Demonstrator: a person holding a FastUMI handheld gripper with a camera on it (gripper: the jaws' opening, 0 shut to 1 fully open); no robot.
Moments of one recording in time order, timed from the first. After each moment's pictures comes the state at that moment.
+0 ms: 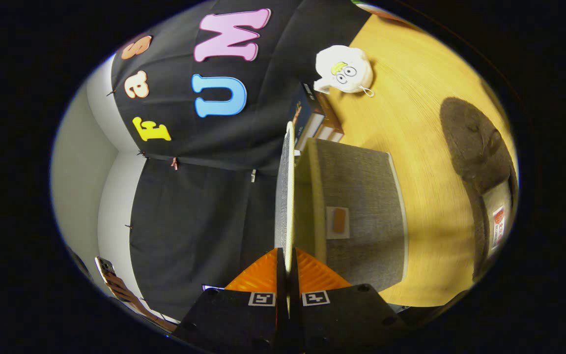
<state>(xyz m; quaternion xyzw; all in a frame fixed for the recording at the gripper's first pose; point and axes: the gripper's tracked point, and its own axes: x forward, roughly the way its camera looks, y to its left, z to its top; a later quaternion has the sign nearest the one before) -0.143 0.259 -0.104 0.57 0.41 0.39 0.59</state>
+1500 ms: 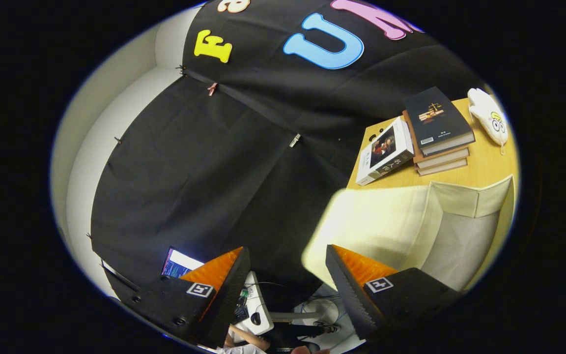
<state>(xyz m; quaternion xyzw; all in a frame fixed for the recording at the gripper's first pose) -0.176 0.480 0.052 0.39 0.36 0.52 0.67</state>
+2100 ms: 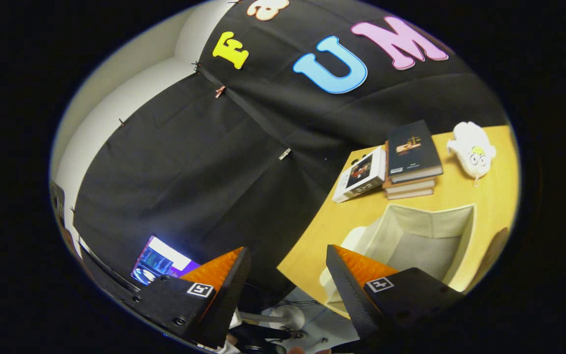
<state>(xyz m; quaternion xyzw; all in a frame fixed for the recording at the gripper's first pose) -0.171 0.385 0.027 0.30 0.29 0.49 0.77</state>
